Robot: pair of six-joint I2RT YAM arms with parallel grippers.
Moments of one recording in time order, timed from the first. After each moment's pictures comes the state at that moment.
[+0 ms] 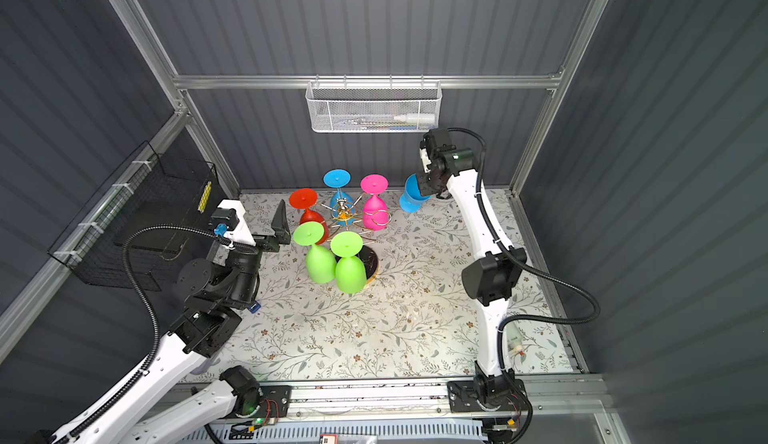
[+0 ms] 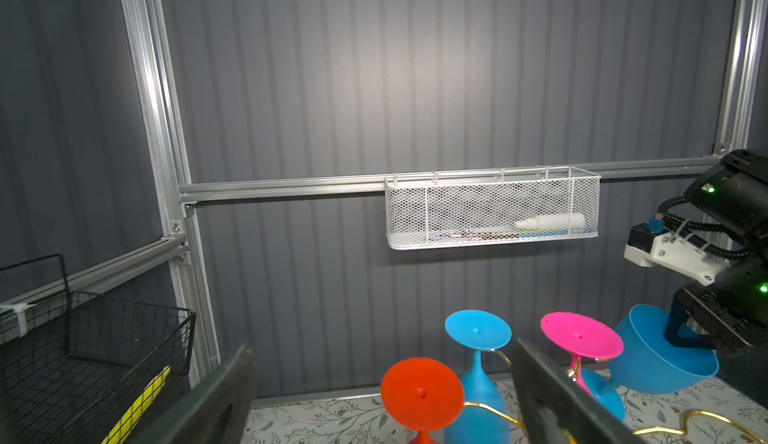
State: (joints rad) left arm -0.67 0.77 0.82 0.30 -0.53 0.24; right arm 0.30 2.17 2.50 -1.28 0.10 -0.01
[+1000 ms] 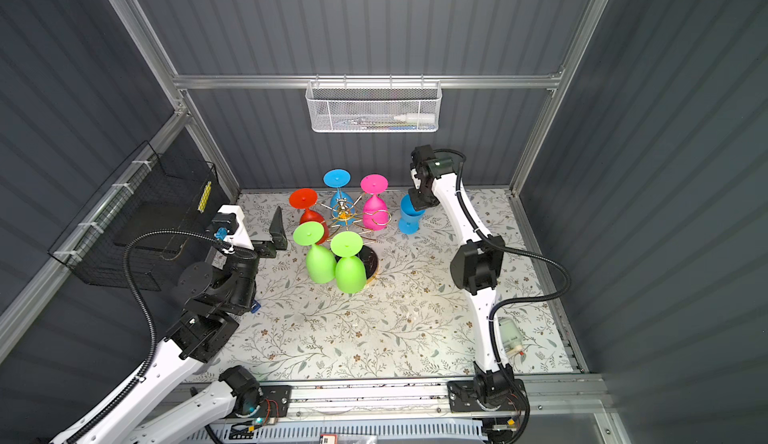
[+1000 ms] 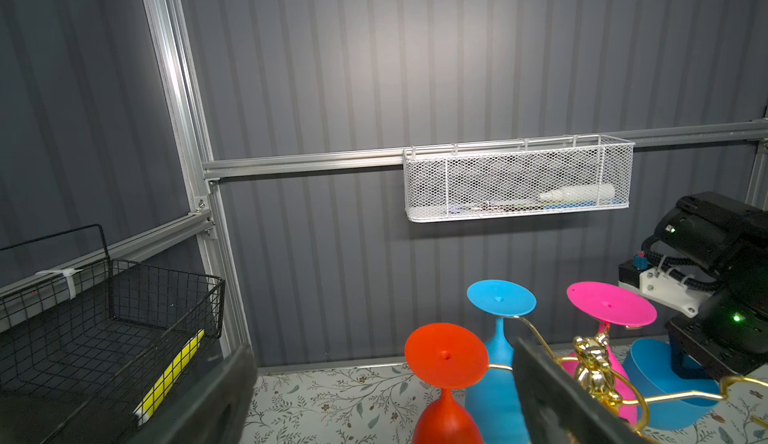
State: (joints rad) left arm -0.67 0.74 0.81 0.23 -0.58 0.23; right arm 0.31 2.35 2.52 -1.32 0.10 -0.03
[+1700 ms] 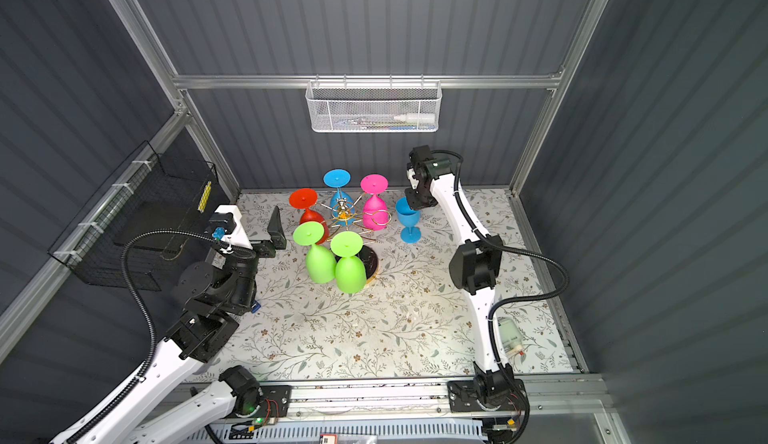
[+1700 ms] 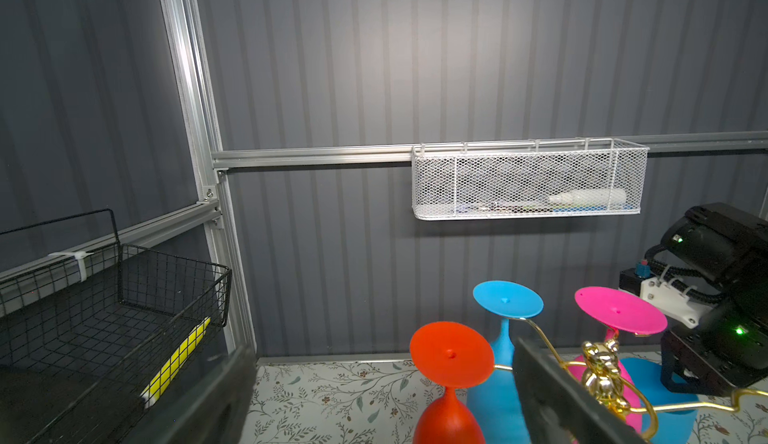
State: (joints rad) left arm -0.67 0.74 0.81 0.22 -0.61 0.21; right arm 0.31 2.35 2.51 -1.29 0.02 -0.01
